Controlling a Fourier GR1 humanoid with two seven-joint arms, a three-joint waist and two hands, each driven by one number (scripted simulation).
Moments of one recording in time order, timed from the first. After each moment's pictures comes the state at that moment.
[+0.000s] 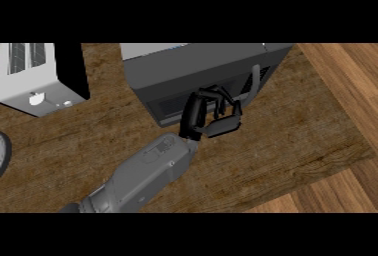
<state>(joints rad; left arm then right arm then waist) -0.85 0.00 -0.78 -0.81 0.88 0.56 -0.61 -0.17 -0.66 -0.35 -1.52 -0.45 0.61 -0.42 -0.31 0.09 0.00</state>
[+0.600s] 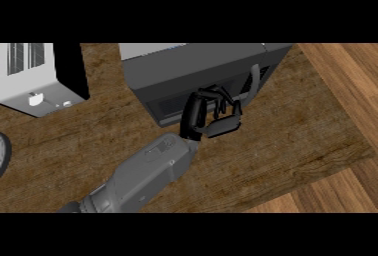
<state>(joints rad) -0.86 0.00 -0.80 -0.79 0.93 0.56 -0.67 -0.21 -0.73 -0.39 -1.48 -0.44 0.62 -0.42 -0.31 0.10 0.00</state>
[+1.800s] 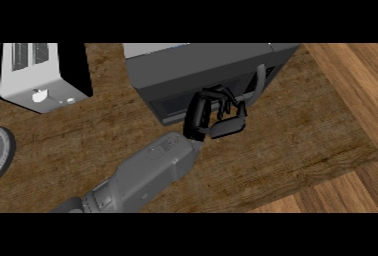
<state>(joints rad) -0.90 0.00 -0.86 -0.77 1.02 0.55 -0.73 -0.29 -0.80 -0.43 -1.33 -0.51 0.66 -0.39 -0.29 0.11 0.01</state>
